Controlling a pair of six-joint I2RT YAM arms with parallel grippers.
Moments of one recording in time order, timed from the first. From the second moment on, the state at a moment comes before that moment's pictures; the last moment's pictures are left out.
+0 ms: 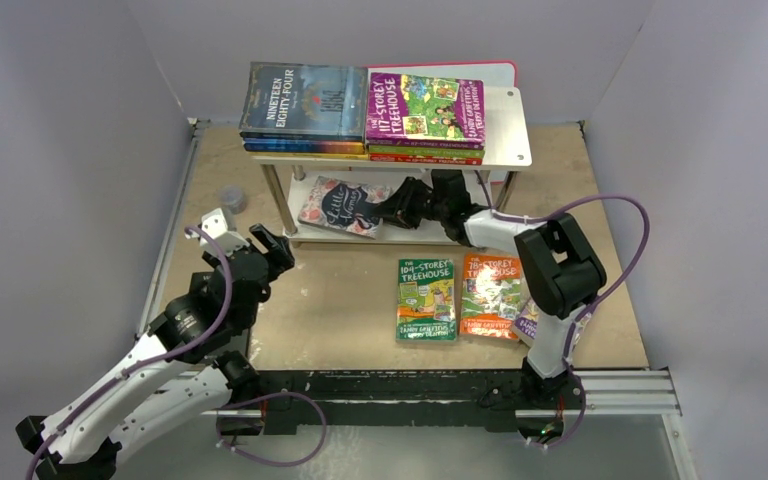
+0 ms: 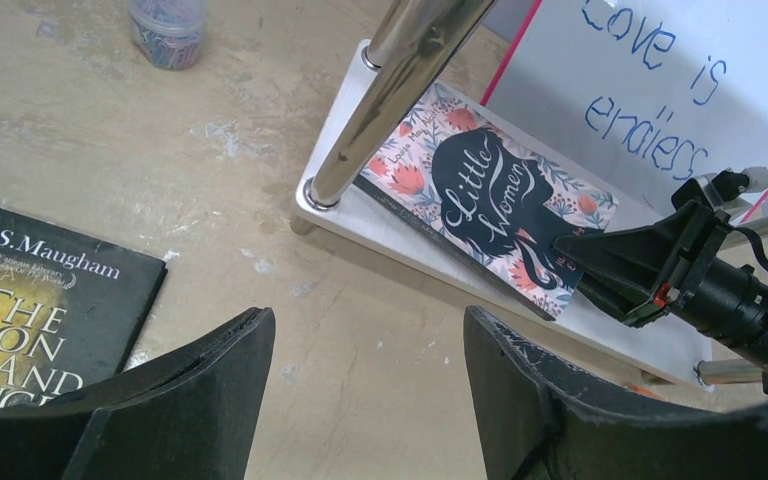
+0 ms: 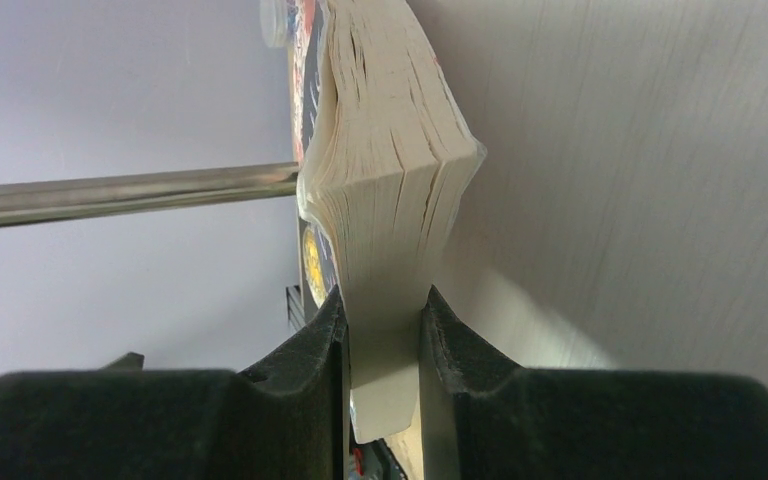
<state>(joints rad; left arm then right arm) -0.81 0.61 0.78 -0.66 -0.84 -0.85 0.49 1.87 1.08 0.34 -0.49 1.06</state>
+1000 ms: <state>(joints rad) -0.81 0.62 0.75 -0.65 -0.85 -0.86 0.44 2.00 1.28 0.14 -0.66 0.87</state>
